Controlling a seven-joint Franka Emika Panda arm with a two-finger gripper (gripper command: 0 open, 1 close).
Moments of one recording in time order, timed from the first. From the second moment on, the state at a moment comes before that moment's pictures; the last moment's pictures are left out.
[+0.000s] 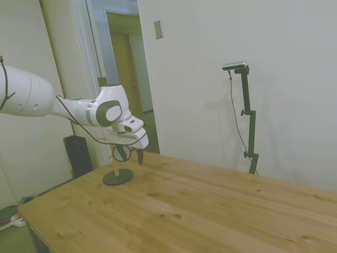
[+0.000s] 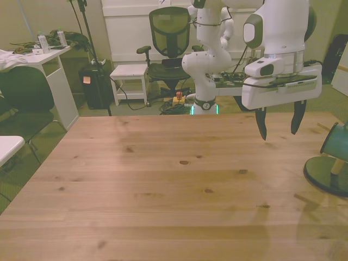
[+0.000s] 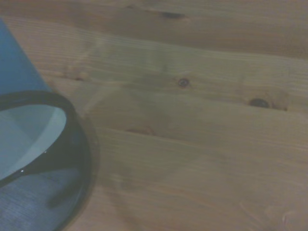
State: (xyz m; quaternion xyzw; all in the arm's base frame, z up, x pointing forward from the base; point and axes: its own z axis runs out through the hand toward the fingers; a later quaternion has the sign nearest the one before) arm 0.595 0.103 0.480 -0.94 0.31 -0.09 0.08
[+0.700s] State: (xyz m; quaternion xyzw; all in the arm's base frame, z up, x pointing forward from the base) arm 0.607 0.108 0.474 -0.97 0.14 -0.15 0.13
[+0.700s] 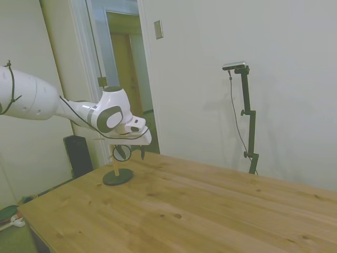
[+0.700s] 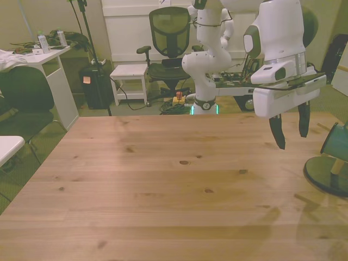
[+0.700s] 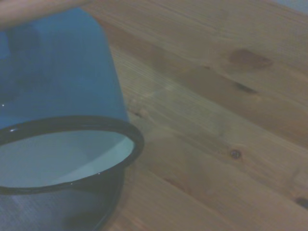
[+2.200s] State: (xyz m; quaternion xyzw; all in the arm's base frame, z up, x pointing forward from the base) arm 0.634 0.170 0.496 -0.97 0.02 -0.22 0.10
